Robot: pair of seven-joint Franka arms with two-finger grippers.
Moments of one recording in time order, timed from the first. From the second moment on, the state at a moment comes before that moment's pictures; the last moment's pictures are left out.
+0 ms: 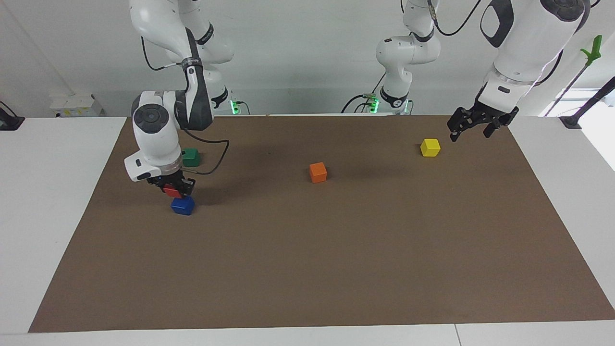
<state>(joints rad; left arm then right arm) 0.02 0.00 -0.11 -1.62 0.02 1.60 -0.12 0.07 0.16 -0.03 -2.03 -0.24 2.13 0.43</state>
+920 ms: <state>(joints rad) 0.02 0.00 -0.12 -1.62 0.02 1.60 -0.12 0.05 0.20 -0.03 -2.04 -0.25 2.21 0.46</state>
